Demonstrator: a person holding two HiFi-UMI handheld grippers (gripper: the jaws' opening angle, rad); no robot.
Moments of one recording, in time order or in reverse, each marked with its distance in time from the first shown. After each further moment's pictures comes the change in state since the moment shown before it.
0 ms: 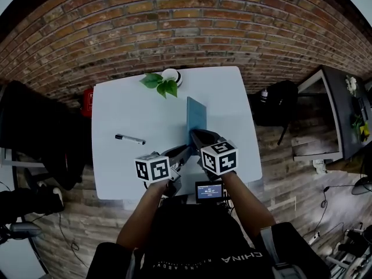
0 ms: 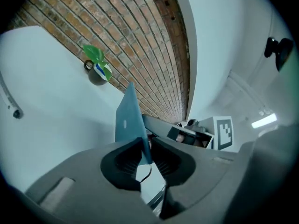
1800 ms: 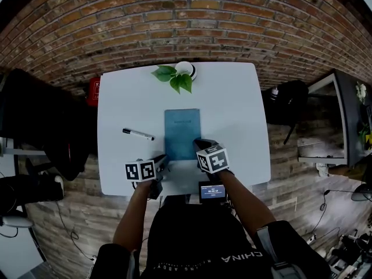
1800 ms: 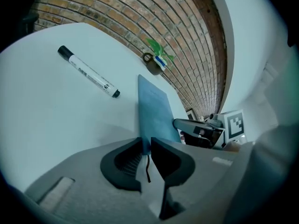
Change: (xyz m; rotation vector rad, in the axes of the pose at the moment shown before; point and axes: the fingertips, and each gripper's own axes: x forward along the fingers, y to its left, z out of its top) left arm -0.083 0.155 -0.060 -0.130 0.143 0.349; right arm 0.072 -0.001 -0.114 -0.020 0.316 -0.007
